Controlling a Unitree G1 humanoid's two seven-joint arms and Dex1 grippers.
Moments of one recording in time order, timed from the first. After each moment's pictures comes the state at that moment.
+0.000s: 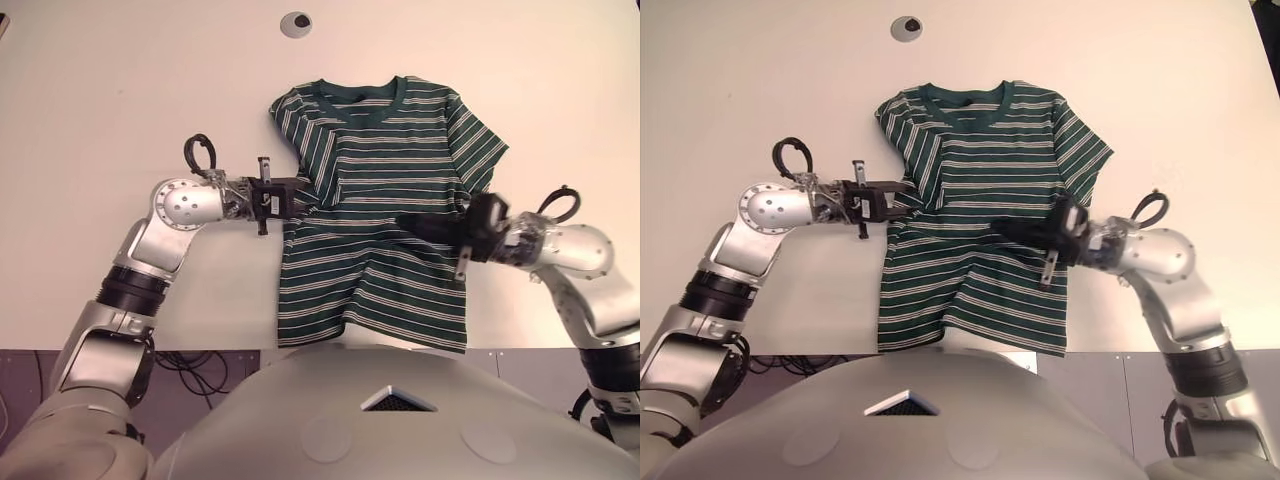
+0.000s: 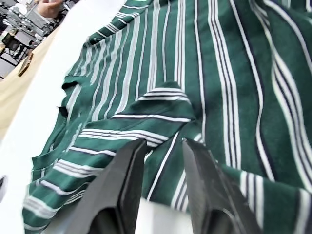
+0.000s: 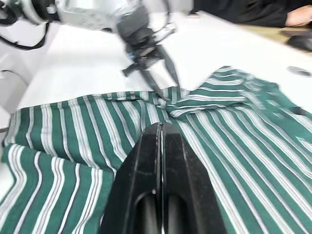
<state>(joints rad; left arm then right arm) -0.13 0.65 -0.33 0.06 0.09 -0.29 -0.94 0.19 -0.76 0.07 -0.36 0.55 0.15 0.96</state>
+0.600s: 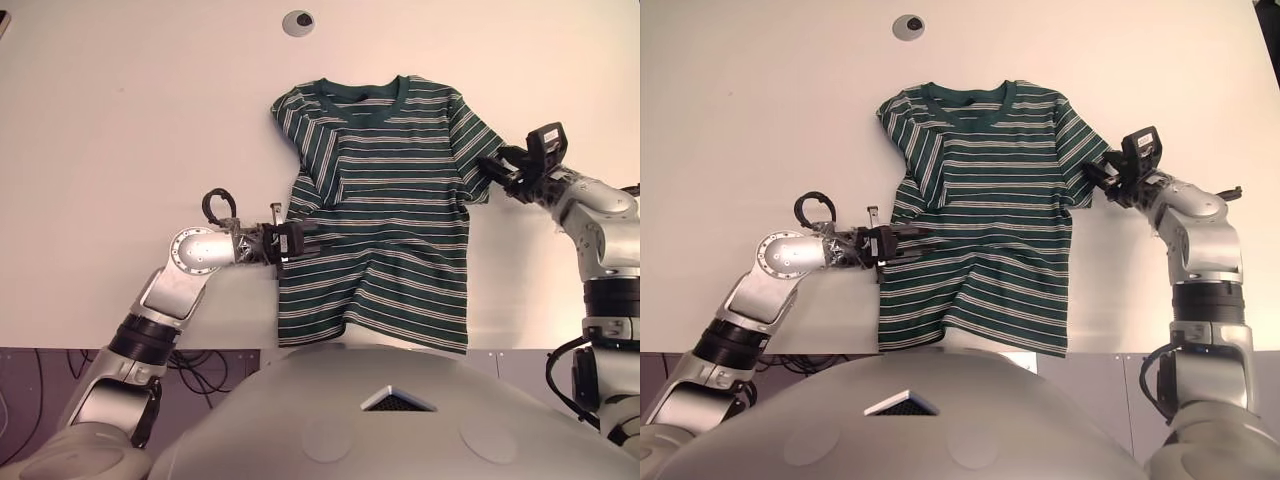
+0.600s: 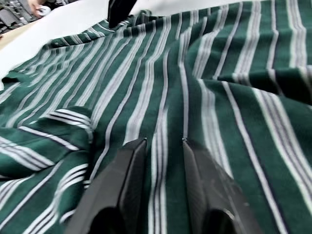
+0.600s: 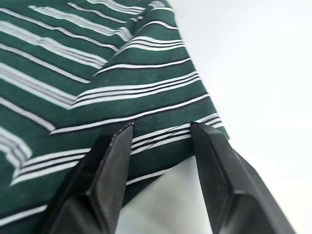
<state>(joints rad) 0.08 0.60 -0.38 -0.10 -0.03 -0.15 -0.95 -0.11 -0.65 0.00 0.20 0.28 0.43 0.61</state>
